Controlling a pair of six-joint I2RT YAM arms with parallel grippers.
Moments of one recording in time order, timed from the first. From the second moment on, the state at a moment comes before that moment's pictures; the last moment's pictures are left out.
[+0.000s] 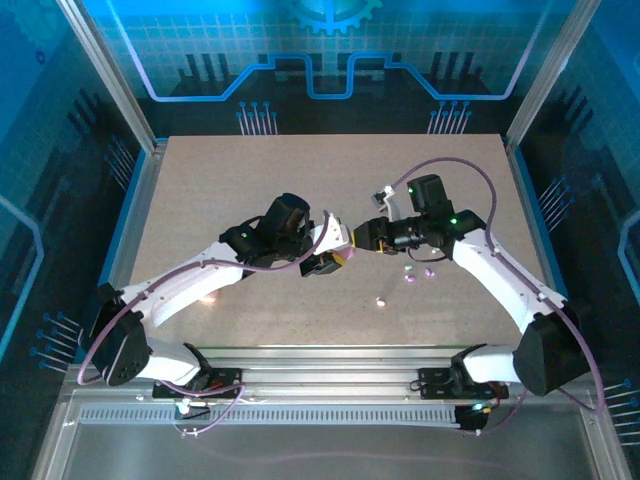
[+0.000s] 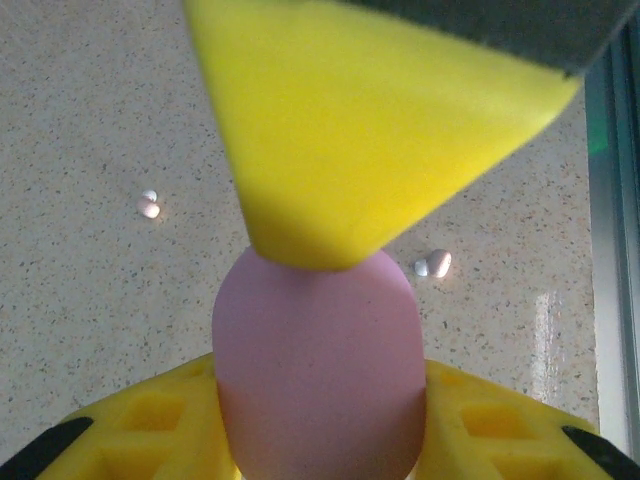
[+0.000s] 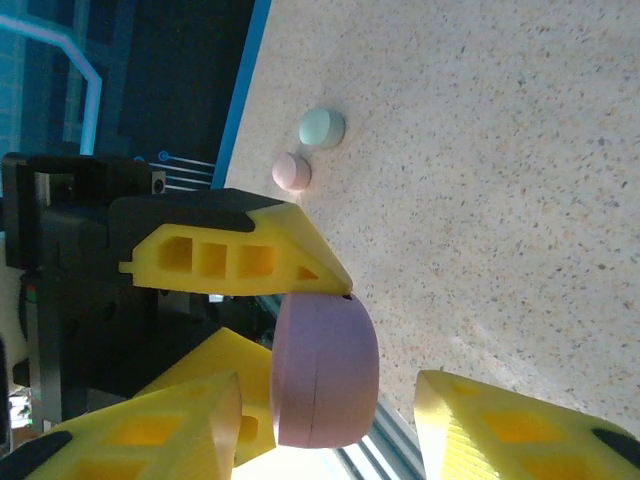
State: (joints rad) left arm -0.70 1.40 1.08 -0.40 0.38 0.45; right arm 0.38 1.33 1.07 -0.61 -0.83 0.46
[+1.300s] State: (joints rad) left arm -0.71 1.39 1.09 -0.41 0.35 0.52; right arm 0.42 1.46 1.11 -0.62 -0.94 0.47
